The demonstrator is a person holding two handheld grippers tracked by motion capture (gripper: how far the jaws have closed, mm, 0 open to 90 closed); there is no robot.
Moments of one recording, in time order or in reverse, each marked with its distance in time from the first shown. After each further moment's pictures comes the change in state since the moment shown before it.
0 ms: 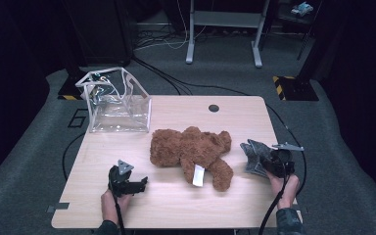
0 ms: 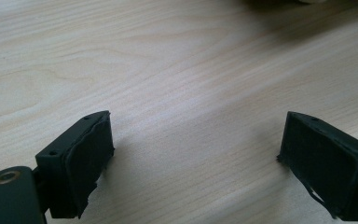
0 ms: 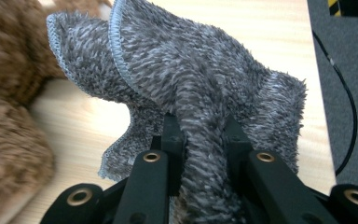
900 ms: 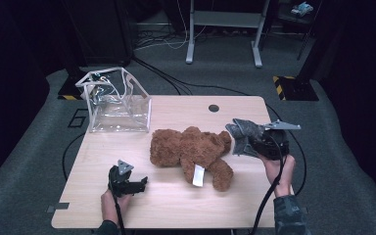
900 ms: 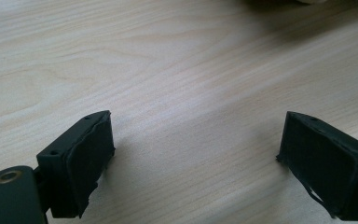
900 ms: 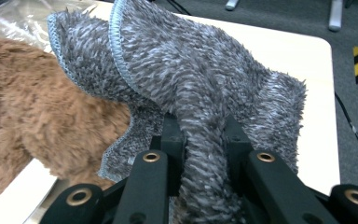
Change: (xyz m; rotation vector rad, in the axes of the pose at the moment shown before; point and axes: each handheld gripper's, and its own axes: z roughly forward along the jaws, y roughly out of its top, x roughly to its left) left arm 0.000 0.000 0.000 0.000 -0.001 0.002; right arm 0.056 0.073 -0.054 -0.116 0.111 -0.170
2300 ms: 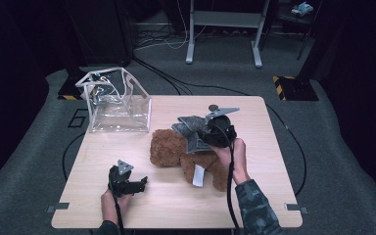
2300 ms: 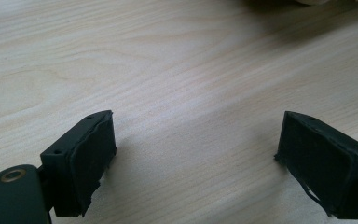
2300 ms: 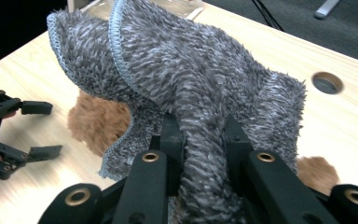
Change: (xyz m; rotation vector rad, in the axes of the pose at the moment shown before) left arm 0.000 0.000 0.000 -0.006 0.006 -0.003; right arm 0.115 0.056 0.054 0.063 0.248 -0.169
